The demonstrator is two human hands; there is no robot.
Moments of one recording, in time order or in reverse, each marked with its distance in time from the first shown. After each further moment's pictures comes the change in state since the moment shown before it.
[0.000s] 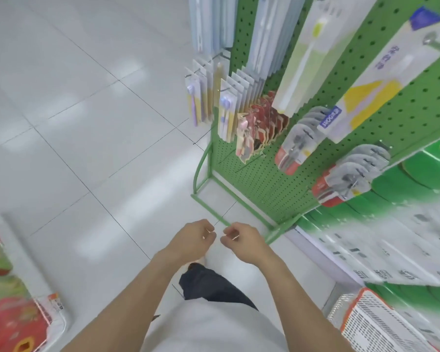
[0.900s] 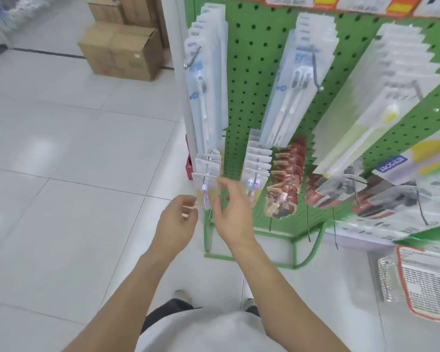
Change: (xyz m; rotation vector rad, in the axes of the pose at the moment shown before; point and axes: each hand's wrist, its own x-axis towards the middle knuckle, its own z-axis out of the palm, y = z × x) left_hand 0.221 0.011 -0.317 -0.171 0.127 0.438; right_hand 0.217 -0.295 -0.037 0.292 1.084 -0.205
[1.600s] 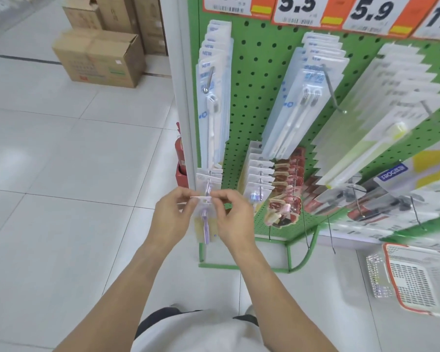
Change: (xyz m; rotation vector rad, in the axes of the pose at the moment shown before) left_hand 0.053 0.020 -0.027 -0.092 -0.027 0.156; right_hand 0.021 -0.016 0.016 0.171 0.075 0.173
